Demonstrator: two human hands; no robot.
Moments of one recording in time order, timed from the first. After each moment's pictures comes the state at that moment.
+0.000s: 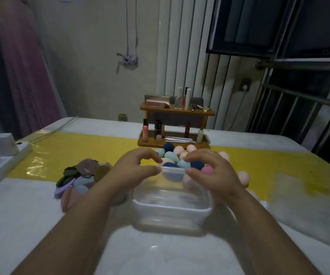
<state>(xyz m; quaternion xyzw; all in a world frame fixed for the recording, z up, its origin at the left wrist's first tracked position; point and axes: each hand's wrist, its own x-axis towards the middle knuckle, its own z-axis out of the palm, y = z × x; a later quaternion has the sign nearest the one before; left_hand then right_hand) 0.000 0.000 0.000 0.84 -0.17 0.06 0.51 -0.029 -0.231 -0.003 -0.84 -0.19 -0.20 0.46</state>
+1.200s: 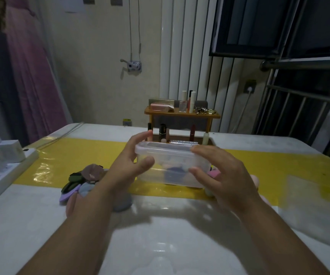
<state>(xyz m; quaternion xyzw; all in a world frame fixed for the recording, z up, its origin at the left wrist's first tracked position) 0.008 0.016 -0.003 0.71 -0.23 0.06 0.66 -0.032 -0.228 0.000 -0.84 -0.25 -0.36 0.30</state>
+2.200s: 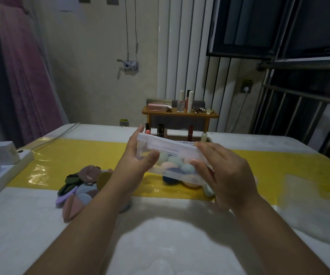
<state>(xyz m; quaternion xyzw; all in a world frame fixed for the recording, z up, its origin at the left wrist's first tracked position) 0.010 -0.001 -0.004 0.70 -0.19 0.08 0.68 -0.022 -0.228 0.001 -0.80 -0.27 -0.53 0.06</state>
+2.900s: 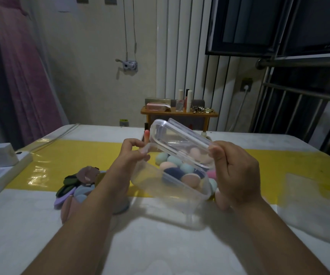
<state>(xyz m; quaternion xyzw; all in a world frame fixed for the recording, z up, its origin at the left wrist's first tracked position) 0.020 0.006 0.003 0.64 -0.12 0.00 0.76 -0.019 -0.230 -0.003 -0.76 -0.18 -0.57 0.25</state>
